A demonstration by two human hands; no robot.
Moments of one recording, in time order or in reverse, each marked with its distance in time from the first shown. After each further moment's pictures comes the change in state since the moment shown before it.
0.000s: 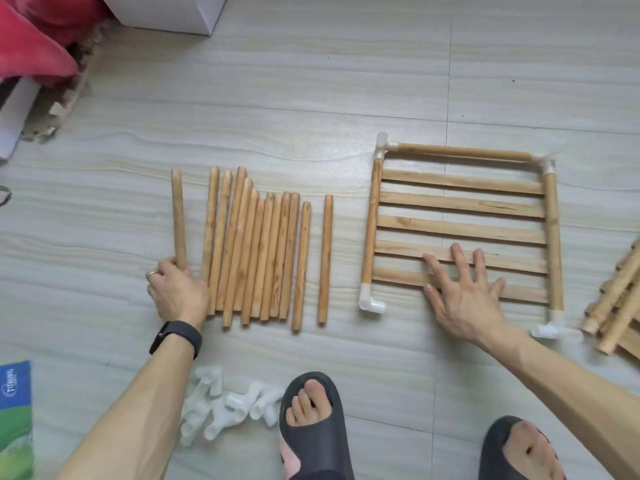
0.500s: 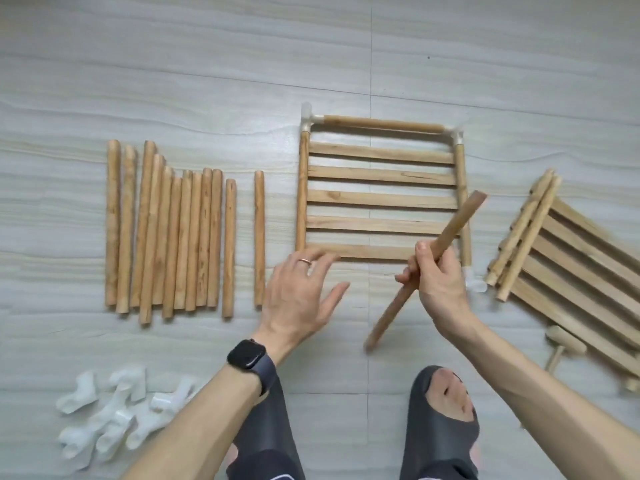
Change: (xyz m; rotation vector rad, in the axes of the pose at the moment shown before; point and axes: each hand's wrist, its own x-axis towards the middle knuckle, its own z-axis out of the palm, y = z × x) left_hand -0.207 0.104 0.062 -0.072 -0.312 1.221; right_hand -0.072 0.010 -0.035 1.400 0.417 0.206
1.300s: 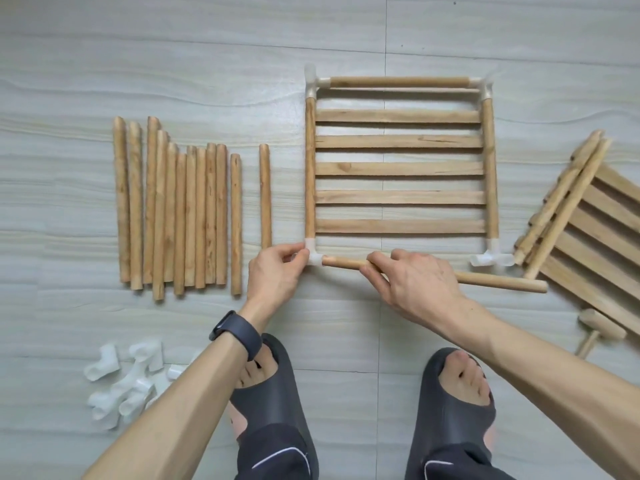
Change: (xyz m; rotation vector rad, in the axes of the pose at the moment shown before) left_hand 0.002 -0.028 -0.004 -0.531 -0.189 -0.870; right_hand -0.007 0.022 0.018 -1.323 -0.391 -0.541
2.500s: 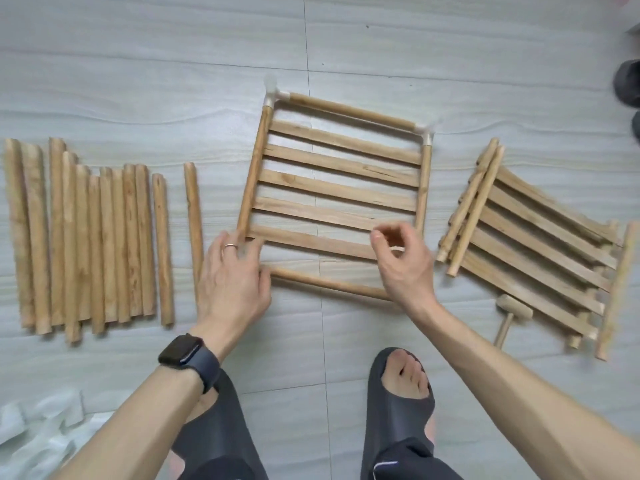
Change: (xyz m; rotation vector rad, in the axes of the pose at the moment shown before) left_hand -0.011 0.028 0.023 0.719 0.095 0.567; right_hand -0.014 0.058 -0.010 0.944 0.534 0.464
